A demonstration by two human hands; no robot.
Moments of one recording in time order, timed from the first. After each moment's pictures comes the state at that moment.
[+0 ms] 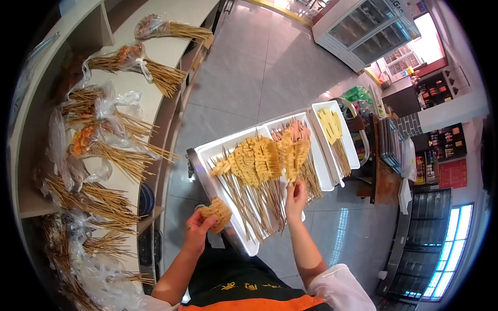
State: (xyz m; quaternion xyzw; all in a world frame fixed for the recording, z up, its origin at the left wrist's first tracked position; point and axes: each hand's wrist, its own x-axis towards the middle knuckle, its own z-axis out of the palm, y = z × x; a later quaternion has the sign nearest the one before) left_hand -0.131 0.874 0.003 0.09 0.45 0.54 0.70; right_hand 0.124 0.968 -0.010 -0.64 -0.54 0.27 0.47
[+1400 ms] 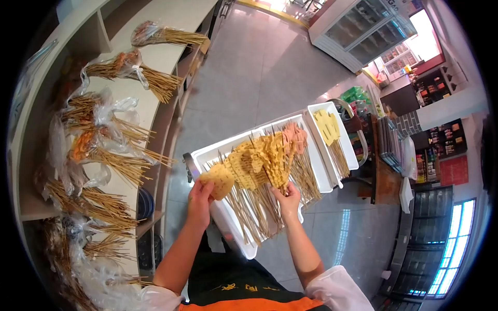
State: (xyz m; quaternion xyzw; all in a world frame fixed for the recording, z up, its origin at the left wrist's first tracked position) left_hand -0.113 0.953 0.012 0.10 0.43 0.61 0.66; right_hand 0.111 0.971 0.007 -0.67 -0.45 0.40 0.44
